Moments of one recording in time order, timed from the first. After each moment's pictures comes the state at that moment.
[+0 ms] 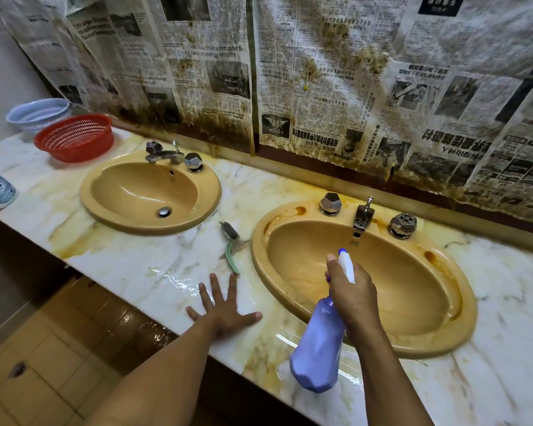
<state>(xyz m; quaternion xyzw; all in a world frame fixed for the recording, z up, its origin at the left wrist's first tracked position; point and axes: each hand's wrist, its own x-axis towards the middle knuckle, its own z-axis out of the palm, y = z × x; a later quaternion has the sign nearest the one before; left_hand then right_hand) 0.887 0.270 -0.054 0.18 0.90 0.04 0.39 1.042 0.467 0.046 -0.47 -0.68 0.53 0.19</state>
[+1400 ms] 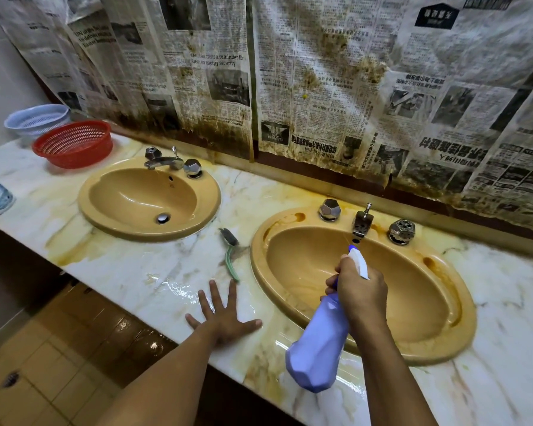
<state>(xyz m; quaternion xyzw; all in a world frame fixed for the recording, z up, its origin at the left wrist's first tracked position) 0.886 0.272 -0.056 0.17 0.90 0.04 0.39 1.035 0.469 0.074 -0.52 -0.61 0.55 0.23</state>
